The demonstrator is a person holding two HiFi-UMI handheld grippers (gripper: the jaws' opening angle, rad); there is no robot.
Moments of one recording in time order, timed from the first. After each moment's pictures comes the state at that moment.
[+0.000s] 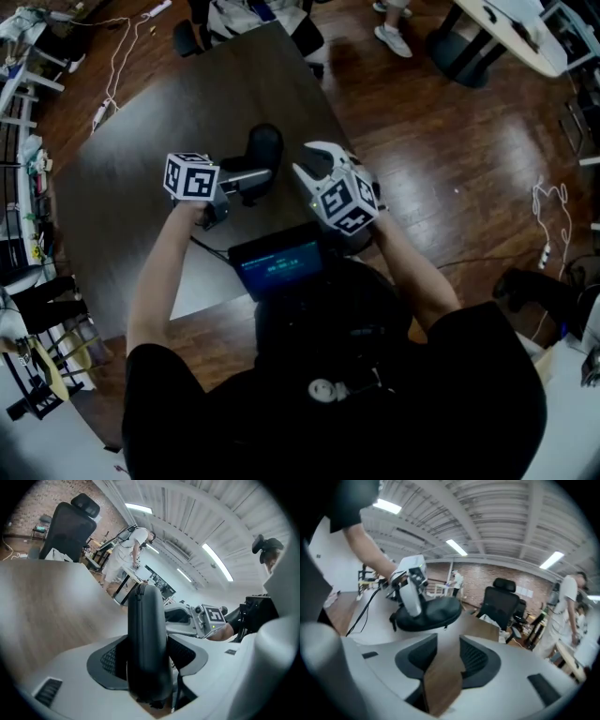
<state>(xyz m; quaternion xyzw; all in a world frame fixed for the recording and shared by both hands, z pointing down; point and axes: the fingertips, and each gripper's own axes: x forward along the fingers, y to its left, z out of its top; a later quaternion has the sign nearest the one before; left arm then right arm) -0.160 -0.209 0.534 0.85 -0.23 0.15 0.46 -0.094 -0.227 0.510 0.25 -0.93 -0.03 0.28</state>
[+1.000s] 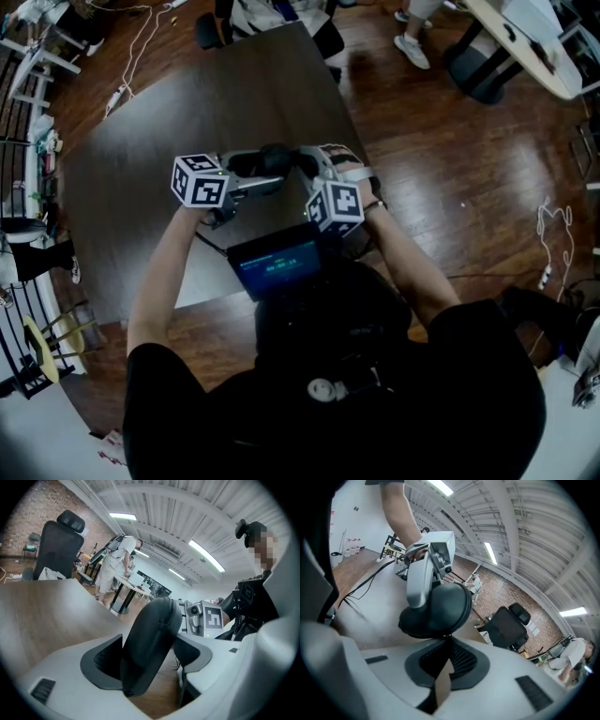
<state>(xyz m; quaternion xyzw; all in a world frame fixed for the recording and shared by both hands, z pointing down) -0.173 -0.188 0.506 0.89 -0.23 0.14 0.37 -0.153 -0.208 0.508 0.16 -0.88 -0.26 0.36</state>
